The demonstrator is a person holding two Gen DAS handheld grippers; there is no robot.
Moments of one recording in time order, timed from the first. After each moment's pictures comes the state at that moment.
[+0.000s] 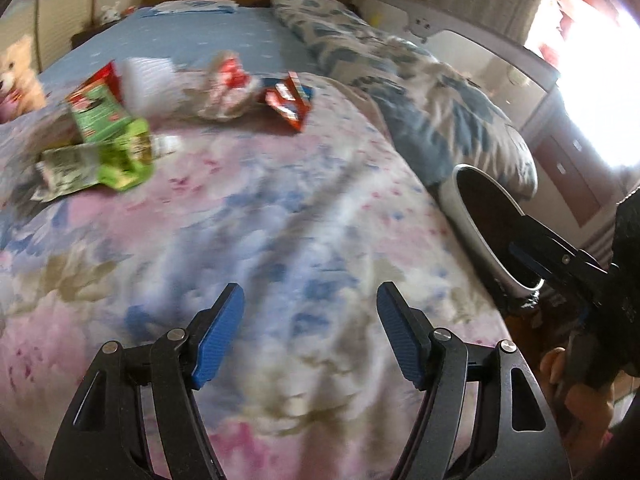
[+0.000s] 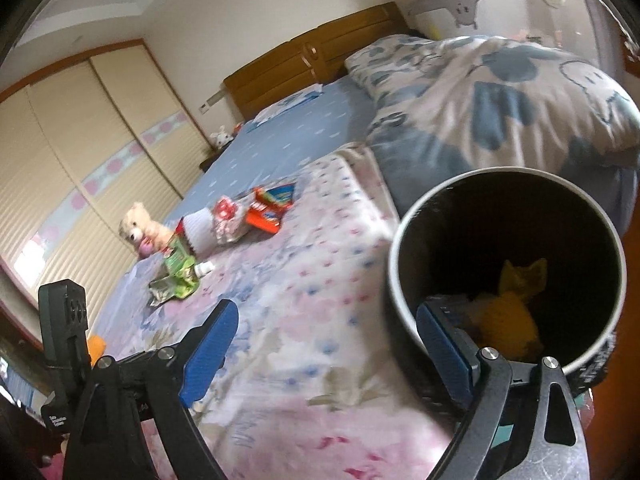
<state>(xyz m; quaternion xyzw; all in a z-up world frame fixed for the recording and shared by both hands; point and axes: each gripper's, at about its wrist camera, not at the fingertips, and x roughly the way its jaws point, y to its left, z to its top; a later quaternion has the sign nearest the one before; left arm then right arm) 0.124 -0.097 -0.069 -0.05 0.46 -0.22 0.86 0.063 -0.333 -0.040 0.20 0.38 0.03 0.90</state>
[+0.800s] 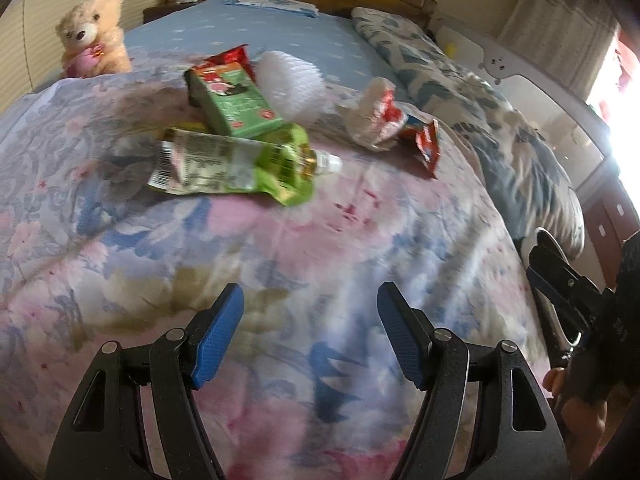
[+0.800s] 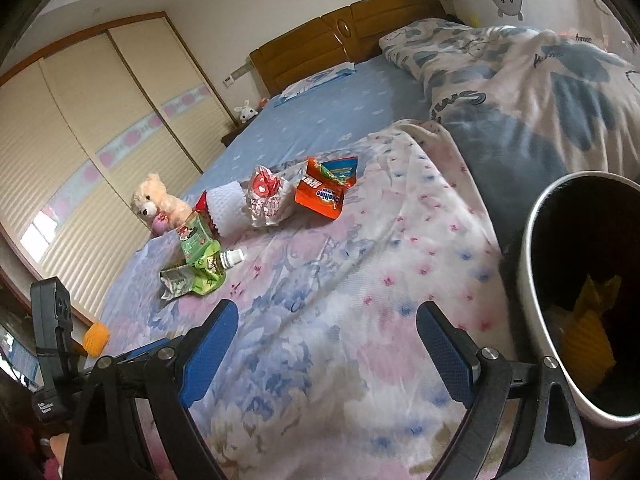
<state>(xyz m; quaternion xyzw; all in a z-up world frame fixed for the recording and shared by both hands) 0.161 -0.004 -0.078 -0.10 0.46 -0.11 0.87 0.125 -0.272 -0.063 0.19 0.40 0.07 0.89</state>
